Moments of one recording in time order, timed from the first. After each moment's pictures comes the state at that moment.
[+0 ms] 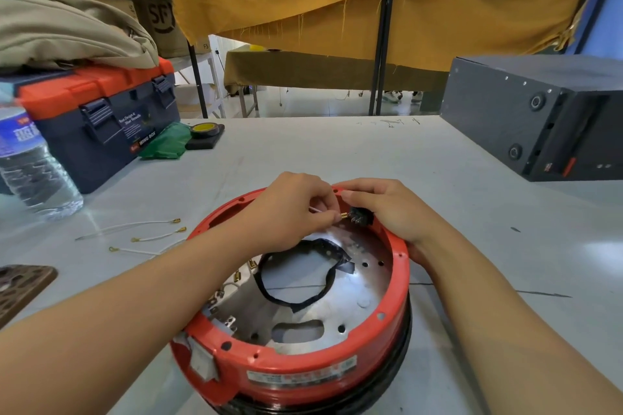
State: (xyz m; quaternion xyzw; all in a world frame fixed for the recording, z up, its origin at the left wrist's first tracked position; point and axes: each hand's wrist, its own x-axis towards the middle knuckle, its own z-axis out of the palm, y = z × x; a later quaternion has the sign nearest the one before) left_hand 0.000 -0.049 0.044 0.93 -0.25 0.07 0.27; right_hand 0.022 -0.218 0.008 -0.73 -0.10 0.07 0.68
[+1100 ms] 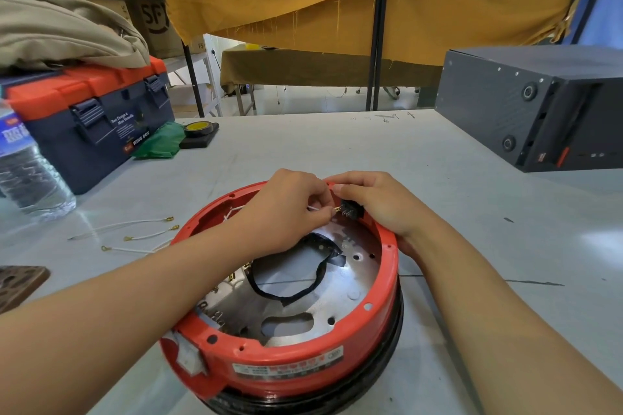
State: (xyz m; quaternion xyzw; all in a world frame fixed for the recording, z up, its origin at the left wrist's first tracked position) left_hand -0.008 -0.060 0.039 0.93 -0.25 0.12 0.23; right_hand 0.018 -0.216 0.011 -0.73 -0.10 0.07 0.68
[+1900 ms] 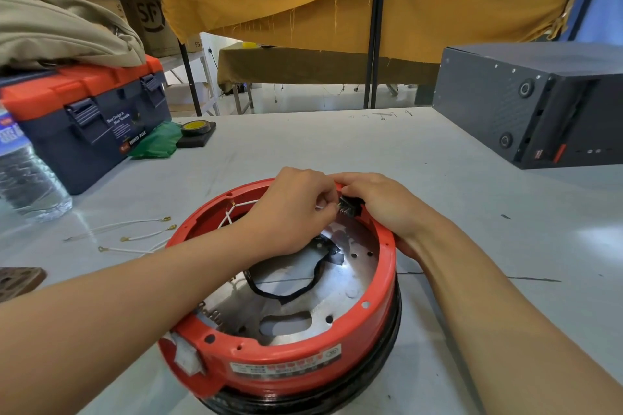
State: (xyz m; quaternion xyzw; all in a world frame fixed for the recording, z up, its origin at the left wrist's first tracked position) left_hand -0.009 -0.071 0.039 0.93 -0.28 0.17 0.19; right_hand 0.009 -0.221 0.015 -0.73 -0.16 0.10 0.66
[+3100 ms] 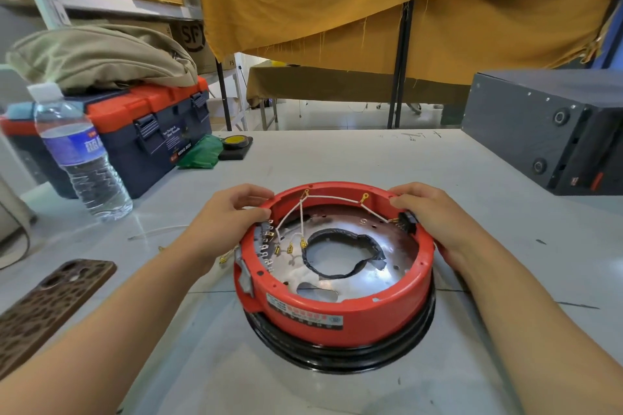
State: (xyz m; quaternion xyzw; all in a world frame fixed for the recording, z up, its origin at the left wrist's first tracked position) left_hand -0.019 0.042 0.031 0.84 0.02 0.06 0.54; right_hand 0.010 -0.229 0.020 -0.78 0.02 0.00 0.62
